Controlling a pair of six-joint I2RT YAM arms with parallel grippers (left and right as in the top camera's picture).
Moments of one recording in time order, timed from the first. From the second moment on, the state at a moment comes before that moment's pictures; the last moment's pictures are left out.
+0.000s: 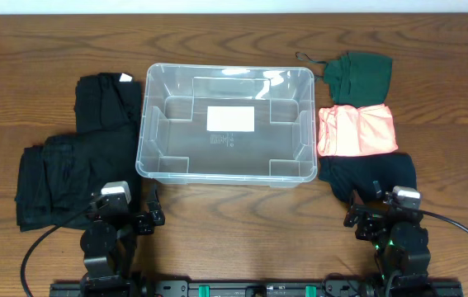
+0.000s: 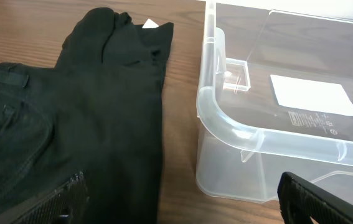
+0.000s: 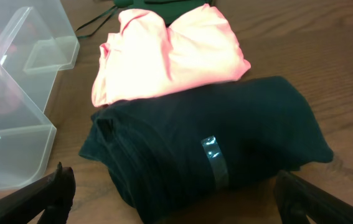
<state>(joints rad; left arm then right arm) 0.08 0.01 0.15 -0.55 0.07 -0.09 0.13 0.01 0.17 -0.69 0.17 0.25</state>
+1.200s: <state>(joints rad) 0.08 0.01 0.15 -0.55 0.07 -0.09 0.13 0.01 0.17 -0.67 0.14 0.26</state>
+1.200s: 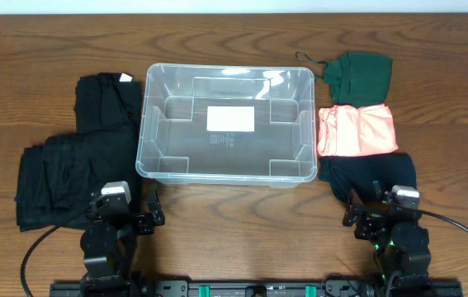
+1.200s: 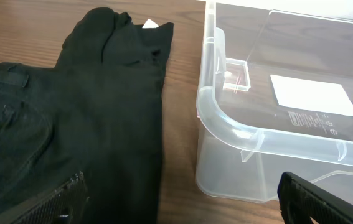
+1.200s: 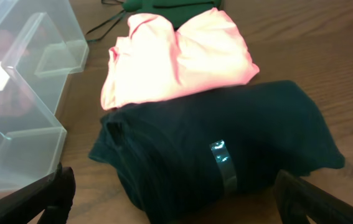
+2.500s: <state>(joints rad) 0.08 0.01 0.15 -0.55 0.07 -0.09 0.13 0.01 0.16 -0.54 0.13 0.33</state>
